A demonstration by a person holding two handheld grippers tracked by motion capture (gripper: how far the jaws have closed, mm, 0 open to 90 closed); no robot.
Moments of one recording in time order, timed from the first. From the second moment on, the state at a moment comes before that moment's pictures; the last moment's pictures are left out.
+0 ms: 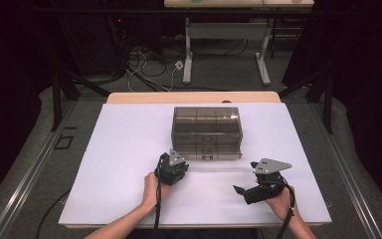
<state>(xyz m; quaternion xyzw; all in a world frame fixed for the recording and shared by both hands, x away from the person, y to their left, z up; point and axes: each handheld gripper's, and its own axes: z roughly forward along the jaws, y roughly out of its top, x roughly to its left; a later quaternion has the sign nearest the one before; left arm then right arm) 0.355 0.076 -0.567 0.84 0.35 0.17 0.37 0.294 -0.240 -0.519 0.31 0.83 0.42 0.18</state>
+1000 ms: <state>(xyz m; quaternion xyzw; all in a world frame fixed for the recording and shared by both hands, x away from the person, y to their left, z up) 0.353 0.082 -0.565 0.85 0.33 0.15 0.38 0.295 -0.241 -0.519 0.31 0.83 0.42 0.19</state>
